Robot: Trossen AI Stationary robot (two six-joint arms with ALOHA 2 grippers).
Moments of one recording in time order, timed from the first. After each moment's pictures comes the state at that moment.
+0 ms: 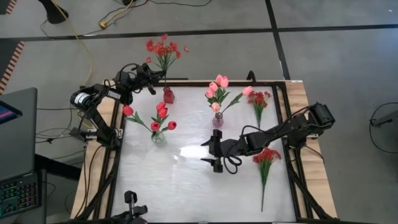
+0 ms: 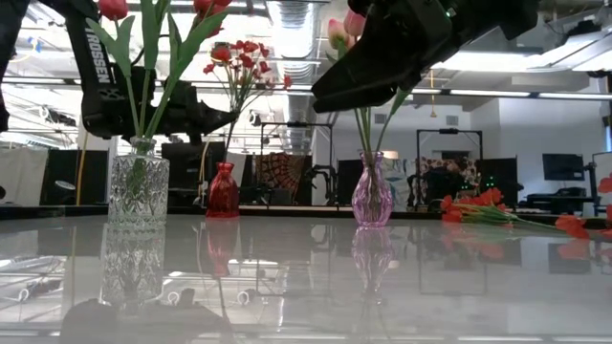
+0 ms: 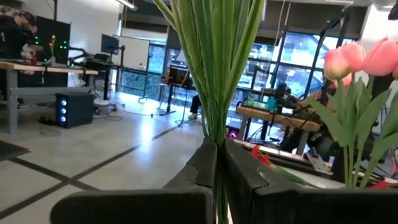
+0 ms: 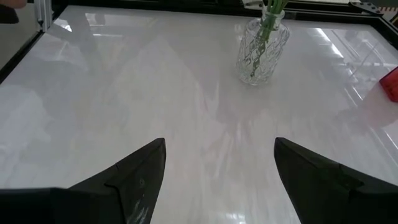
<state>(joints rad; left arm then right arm) 1.16 1.70 0.51 1.47 0.80 -0.34 0.27 1.62 0.91 0.20 0.28 0.08</state>
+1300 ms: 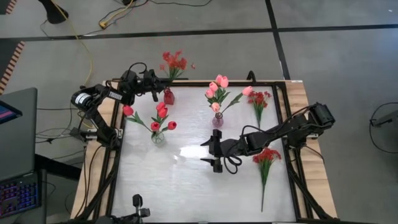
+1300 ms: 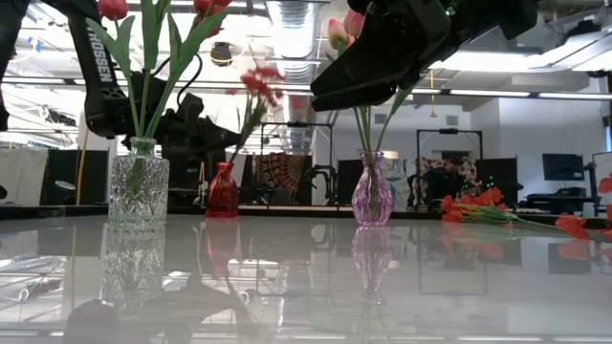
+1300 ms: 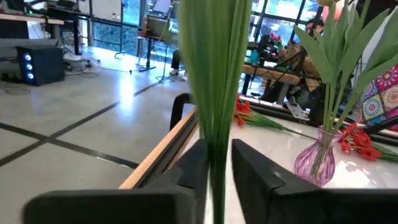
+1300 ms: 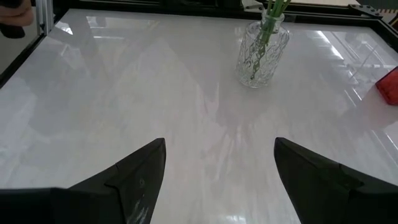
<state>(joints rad) 1.12 1.70 0.52 1.19 0.89 -0.15 0.27 1.62 0.91 0.21 0.28 0.08</state>
